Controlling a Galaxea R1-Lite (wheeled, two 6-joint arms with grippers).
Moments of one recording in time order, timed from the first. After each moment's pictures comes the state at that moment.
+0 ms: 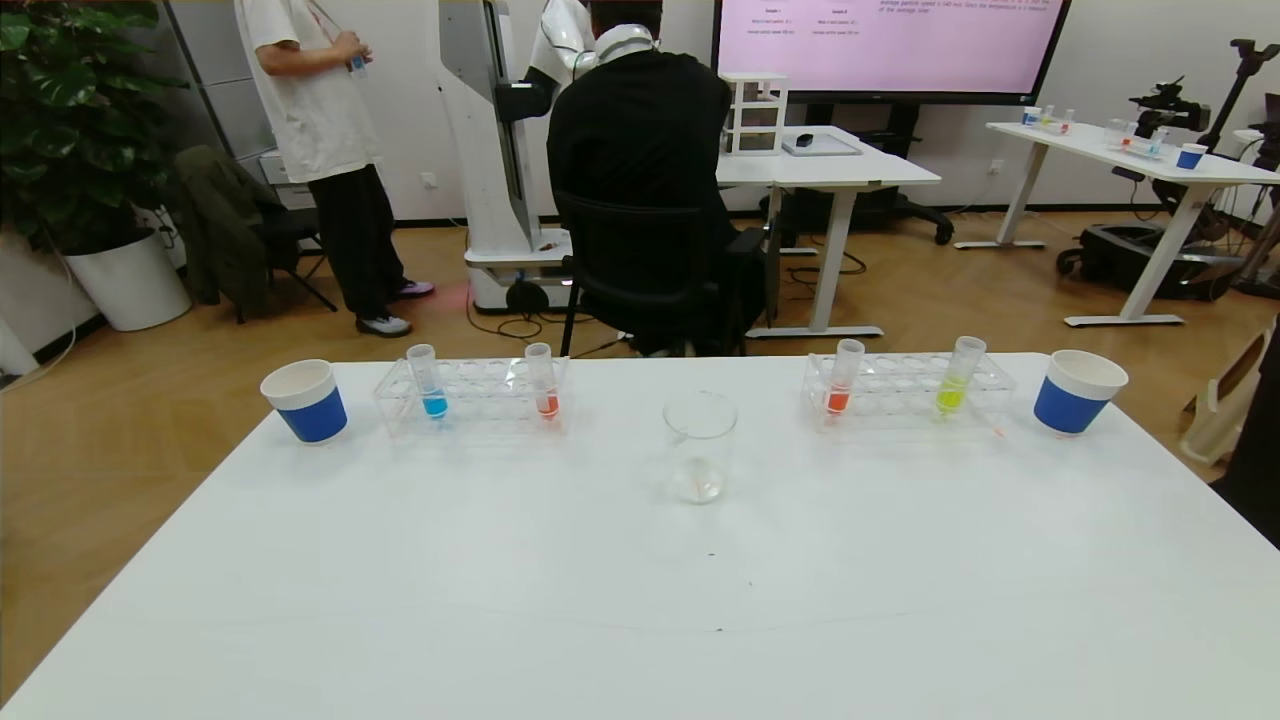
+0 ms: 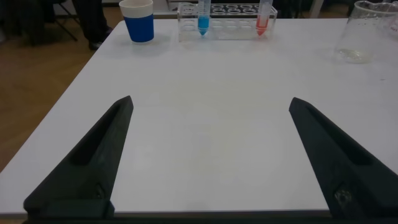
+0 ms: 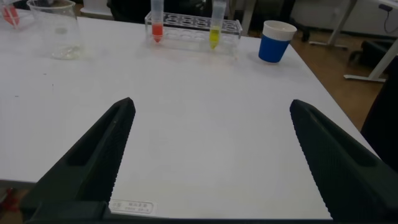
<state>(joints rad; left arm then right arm) 0.00 0.00 0.00 0.00 0.00 0.00 0.01 0.00 -0.01 -0.05 0.02 -0.07</state>
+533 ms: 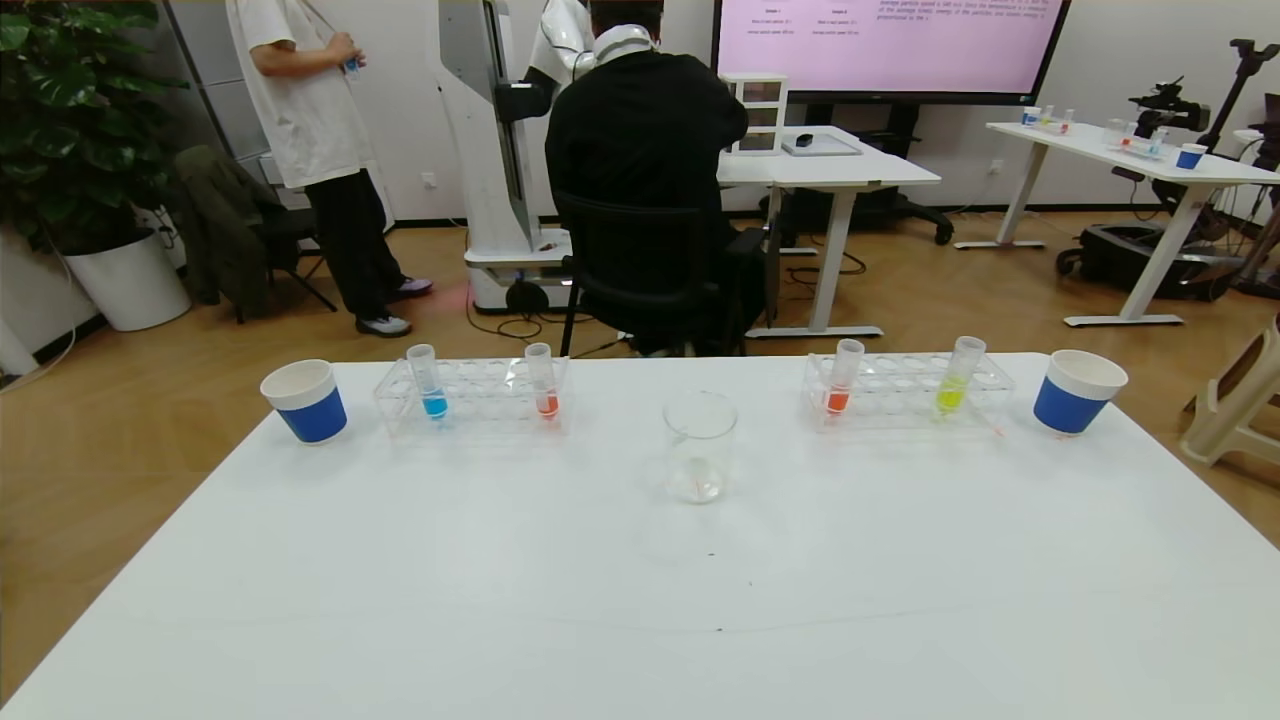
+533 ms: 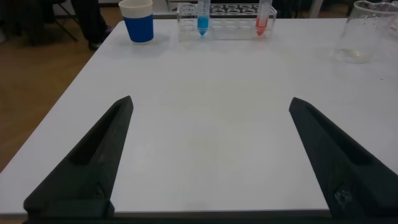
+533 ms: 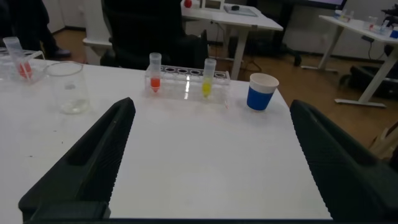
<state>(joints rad) 0.00 0.00 0.00 0.00 0.00 0.00 0.02 0.30 -0.27 -0.15 0.01 -0.07</state>
